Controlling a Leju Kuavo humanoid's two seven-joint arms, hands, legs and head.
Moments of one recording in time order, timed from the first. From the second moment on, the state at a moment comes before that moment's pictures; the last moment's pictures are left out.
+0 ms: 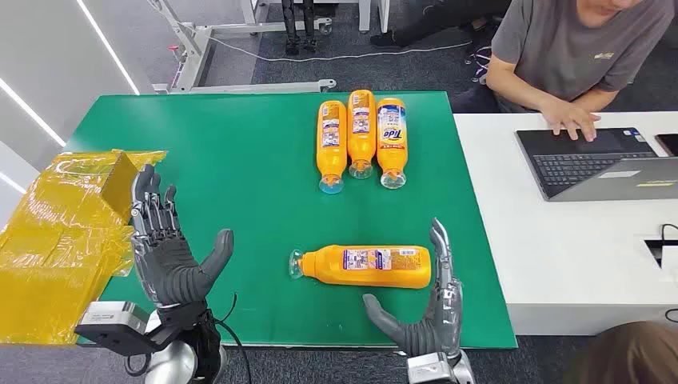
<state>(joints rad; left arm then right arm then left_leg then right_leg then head) -0.02 -0.18 -0.39 -1.73 -0.15 0.52 -0.70 0.09 0.03 0.60 -1.67 0.32 -0.66 -0.59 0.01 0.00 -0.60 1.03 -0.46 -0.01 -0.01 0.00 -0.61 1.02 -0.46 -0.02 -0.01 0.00</state>
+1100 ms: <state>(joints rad) -0.04 -0.19 -0.33 -1.72 -0.14 0.41 -0.70 -0.77 -0.03 0.85 -0.92 0.78 0.28 -0.32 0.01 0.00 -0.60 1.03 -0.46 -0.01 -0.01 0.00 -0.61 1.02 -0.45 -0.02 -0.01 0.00</state>
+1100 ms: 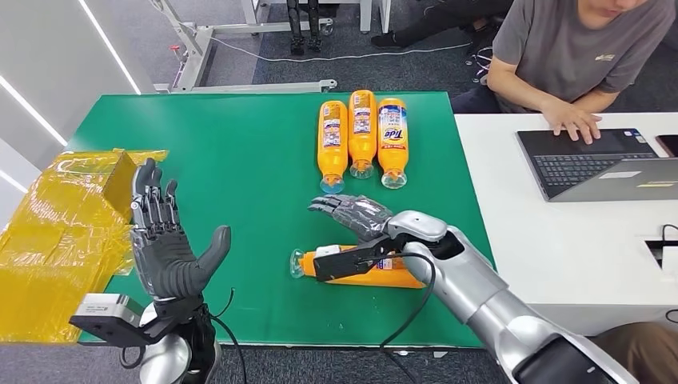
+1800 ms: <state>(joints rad) -0.06 -0.19 -0.33 -1.66 -0.12 0.41 -0.70 -0.91 -0.01 1.13 -0.60 0.77 0.42 -0.30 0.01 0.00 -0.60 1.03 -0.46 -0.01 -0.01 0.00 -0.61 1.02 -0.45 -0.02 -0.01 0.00</state>
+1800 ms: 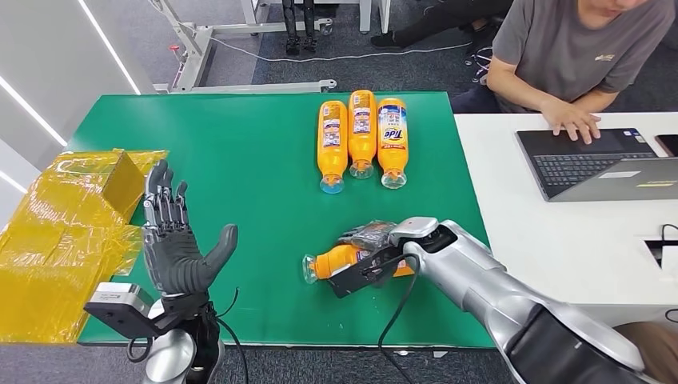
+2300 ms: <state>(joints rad) -0.06 -0.19 -0.33 -1.65 -0.12 0.41 -0.70 -0.92 -0.04 1.18 -0.58 0.78 0.34 -0.16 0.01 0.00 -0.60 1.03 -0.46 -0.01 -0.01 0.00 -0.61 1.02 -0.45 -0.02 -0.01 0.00</state>
